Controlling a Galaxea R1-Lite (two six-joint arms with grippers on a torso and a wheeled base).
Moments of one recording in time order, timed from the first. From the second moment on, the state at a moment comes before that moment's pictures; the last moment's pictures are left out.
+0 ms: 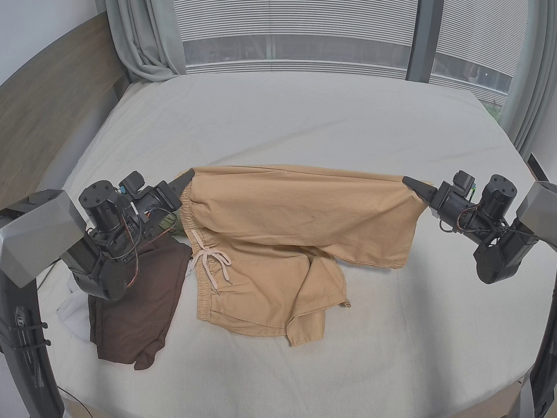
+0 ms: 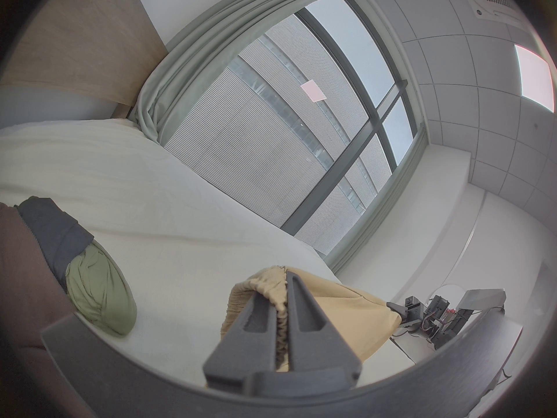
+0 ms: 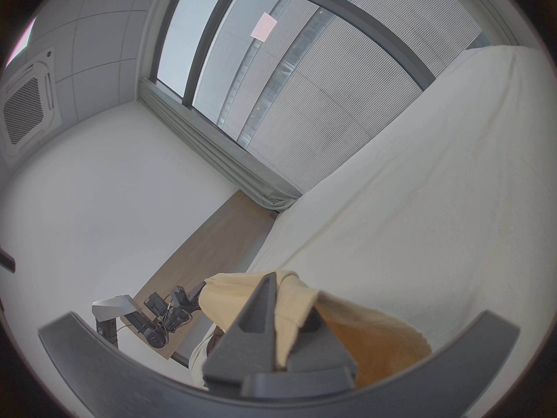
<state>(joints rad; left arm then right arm) -0.12 2.25 -0.92 -1.55 -0.40 -0.64 0.03 2.20 -0.88 -1.49 0.68 0.76</state>
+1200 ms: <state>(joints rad) -0.12 2.49 -1.27 -1.52 -0.39 -0.73 -0.01 2.48 -1.26 -1.44 0.67 0.77</state>
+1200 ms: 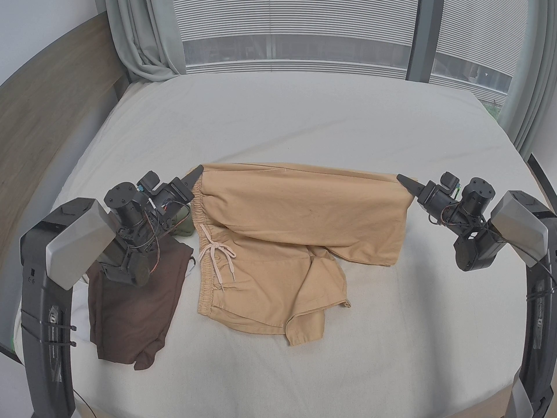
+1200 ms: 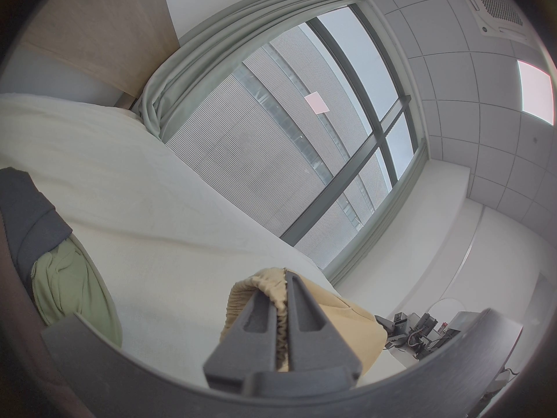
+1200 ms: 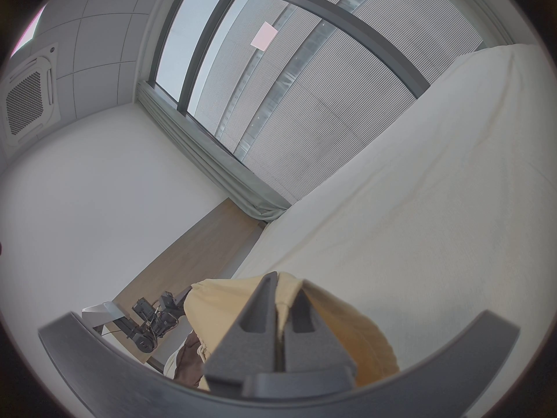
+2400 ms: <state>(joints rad) -0.09 2.41 -1.19 -1.28 -0.27 -0.73 0.00 2.38 -0.85 -1.54 0.67 0.61</state>
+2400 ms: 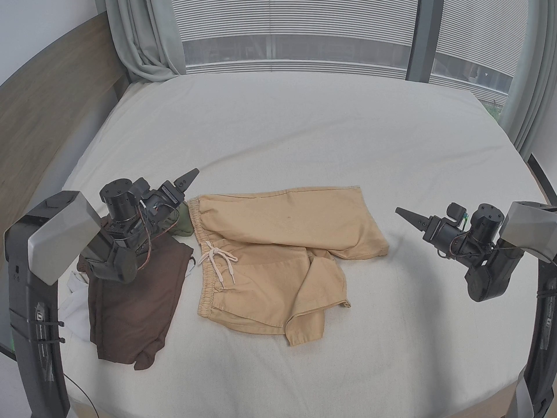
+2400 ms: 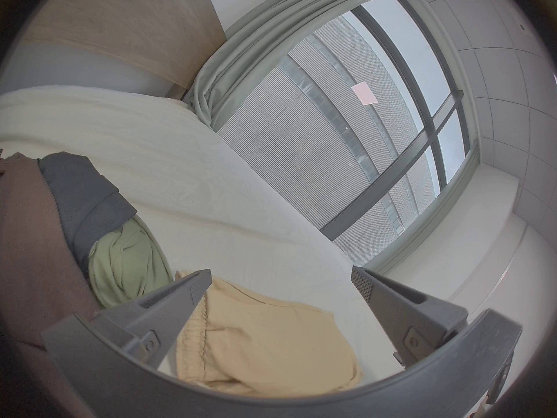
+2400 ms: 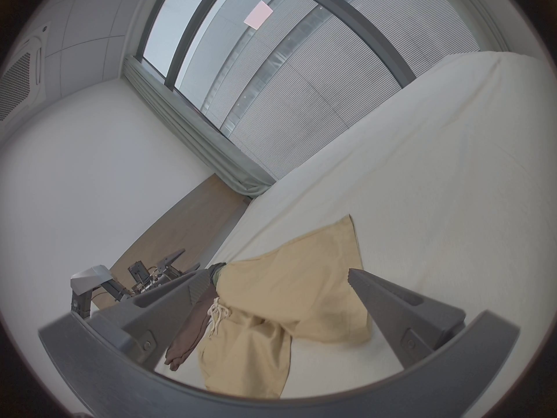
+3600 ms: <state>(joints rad) -0.08 2.13 -0.52 -1.54 -0.58 -0.40 0.22 2.33 -0.48 -1.54 0.57 0.58</state>
